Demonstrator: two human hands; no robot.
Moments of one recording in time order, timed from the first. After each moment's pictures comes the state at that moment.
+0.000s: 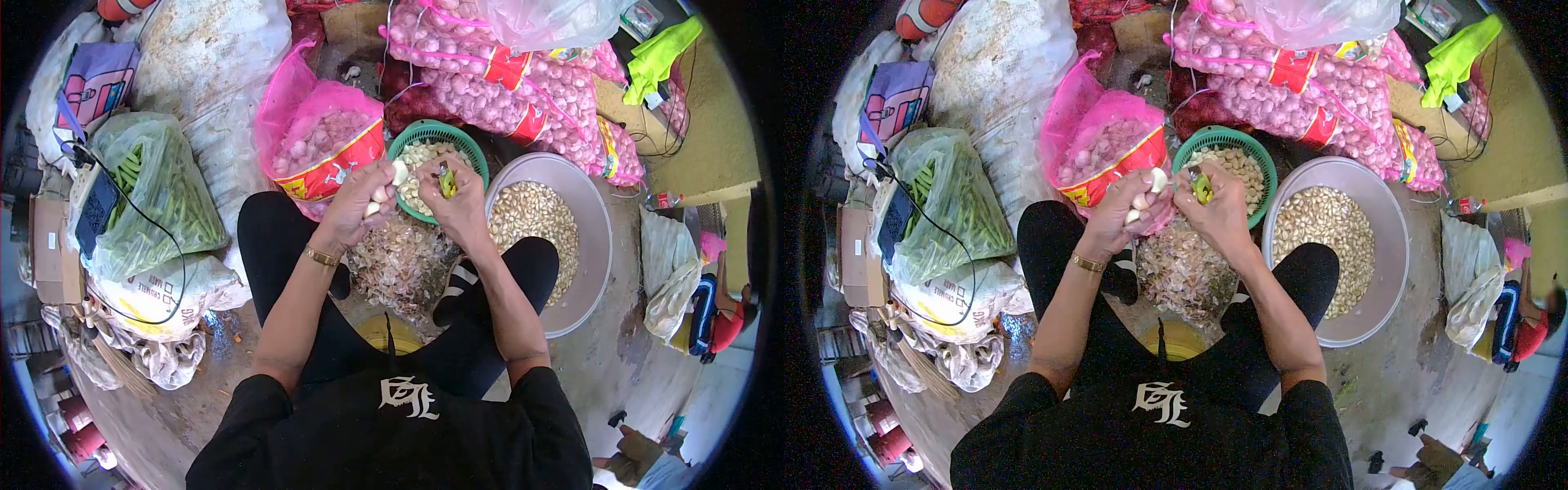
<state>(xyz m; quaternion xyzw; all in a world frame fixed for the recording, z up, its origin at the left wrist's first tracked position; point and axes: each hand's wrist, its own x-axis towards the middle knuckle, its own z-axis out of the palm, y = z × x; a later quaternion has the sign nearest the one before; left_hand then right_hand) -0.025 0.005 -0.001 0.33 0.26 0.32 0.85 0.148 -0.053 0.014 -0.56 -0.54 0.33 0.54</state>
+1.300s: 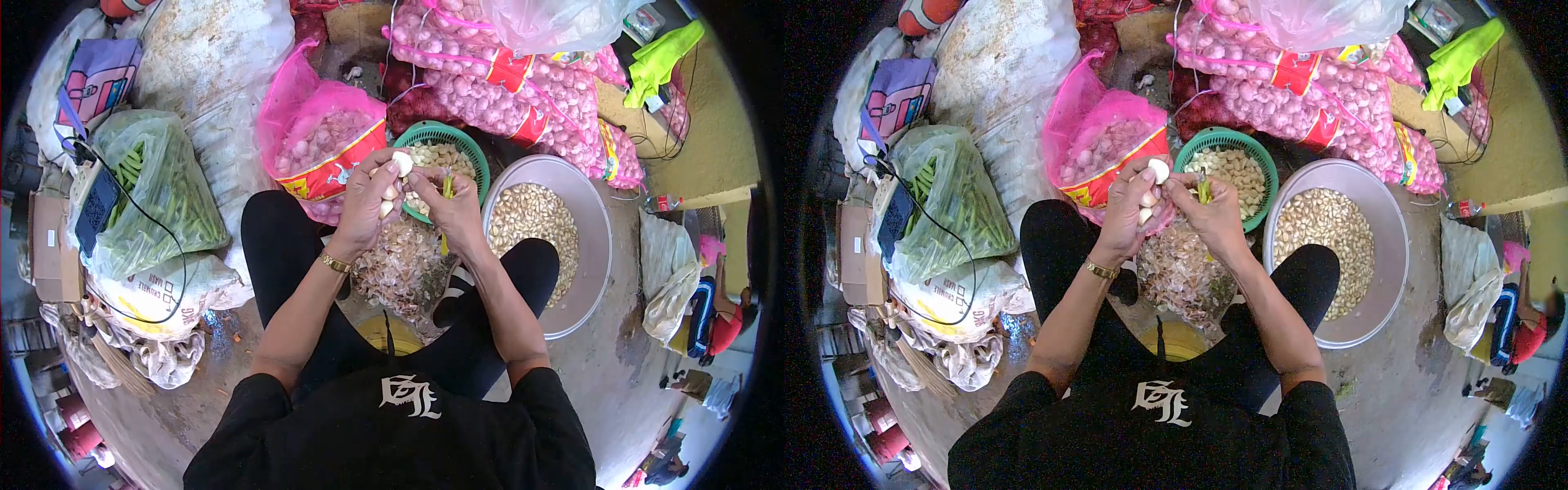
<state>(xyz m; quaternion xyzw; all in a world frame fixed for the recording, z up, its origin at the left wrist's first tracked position) -0.009 -0.009 0.002 0.36 0.25 0.46 0.77 0.128 -0.060 0.034 -0.53 -0.36 0.52 0.57</state>
